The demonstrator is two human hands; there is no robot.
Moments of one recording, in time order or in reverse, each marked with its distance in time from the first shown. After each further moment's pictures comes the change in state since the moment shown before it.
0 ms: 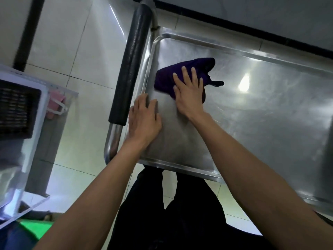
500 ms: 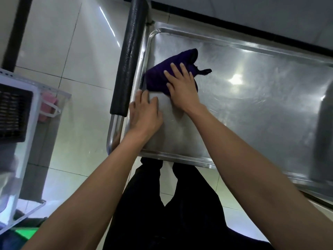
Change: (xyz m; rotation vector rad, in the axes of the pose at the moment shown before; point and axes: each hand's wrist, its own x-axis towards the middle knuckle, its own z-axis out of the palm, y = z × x) left_hand -0.009 0.003 0.002 0.033 -0.055 0.062; right_hand -0.013 -0.008 -0.002 -0.029 -0.027 -0.093
